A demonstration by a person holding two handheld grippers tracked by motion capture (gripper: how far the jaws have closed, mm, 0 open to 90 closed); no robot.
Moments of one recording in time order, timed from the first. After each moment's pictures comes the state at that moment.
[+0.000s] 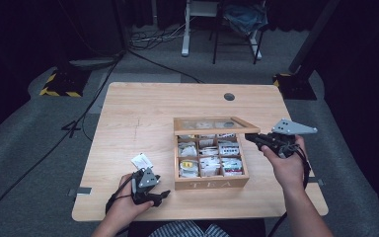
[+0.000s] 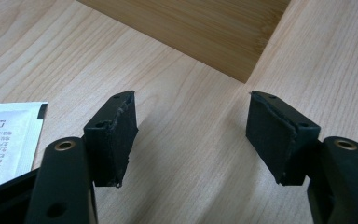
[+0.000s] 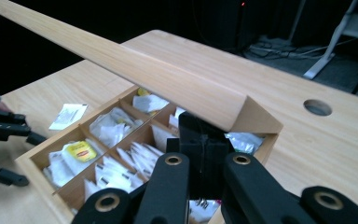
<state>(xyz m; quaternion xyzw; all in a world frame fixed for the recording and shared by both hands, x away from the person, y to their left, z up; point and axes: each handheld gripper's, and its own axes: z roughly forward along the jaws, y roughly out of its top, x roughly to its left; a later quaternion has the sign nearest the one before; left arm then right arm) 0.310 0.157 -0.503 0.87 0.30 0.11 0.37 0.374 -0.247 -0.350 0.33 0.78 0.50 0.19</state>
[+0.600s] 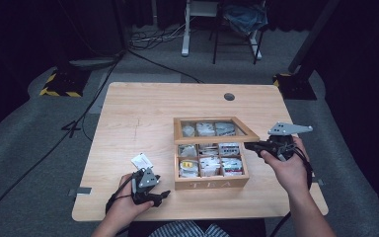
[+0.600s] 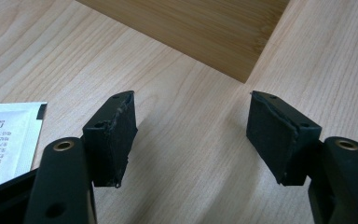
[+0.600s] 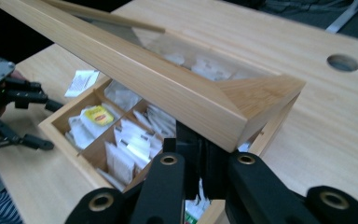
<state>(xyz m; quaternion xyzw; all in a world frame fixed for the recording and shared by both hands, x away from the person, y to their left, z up) 0.310 0.157 -0.503 0.87 0.30 0.11 0.37 0.367 -0.245 -0.349 0.36 0.81 0.44 0.13</state>
